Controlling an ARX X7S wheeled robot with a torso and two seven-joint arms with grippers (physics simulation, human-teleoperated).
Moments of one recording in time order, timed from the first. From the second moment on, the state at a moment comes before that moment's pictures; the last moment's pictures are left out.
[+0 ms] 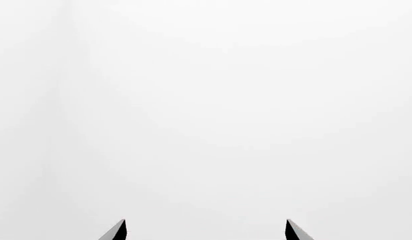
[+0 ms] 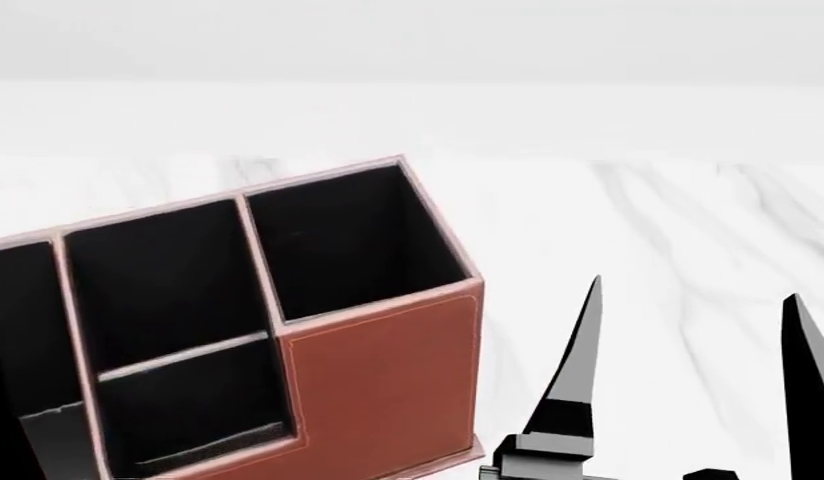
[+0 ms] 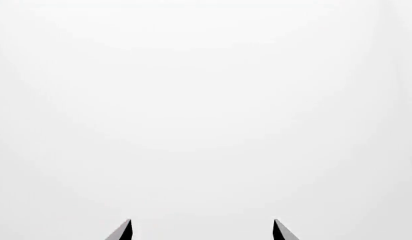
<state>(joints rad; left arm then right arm) 0.13 -0.21 0.00 0.89 -0.21 -0.28 -0.24 0.04 0.26 0.03 -1.02 0.34 0.56 0.33</state>
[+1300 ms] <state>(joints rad) 0.10 -0.28 0.03 0.93 -0.32 -0.37 -0.33 0.03 0.35 0.01 -1.01 0.43 0.48 0.42</state>
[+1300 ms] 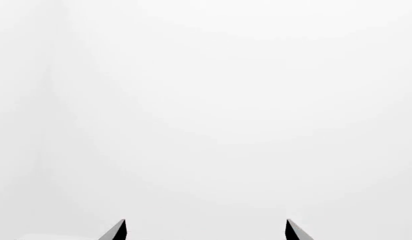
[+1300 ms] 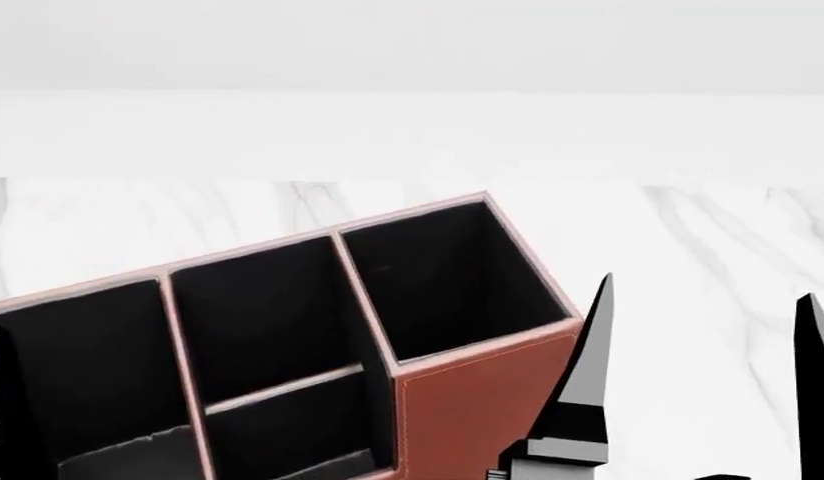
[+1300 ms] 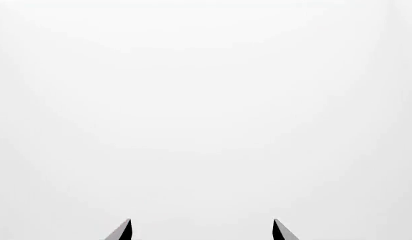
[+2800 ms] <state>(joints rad) -0.99 -0.49 0.60 0.47 -1.83 -1.36 -0.55 0.03 0.45 -0.01 -1.01 0.48 0.43 0.52</state>
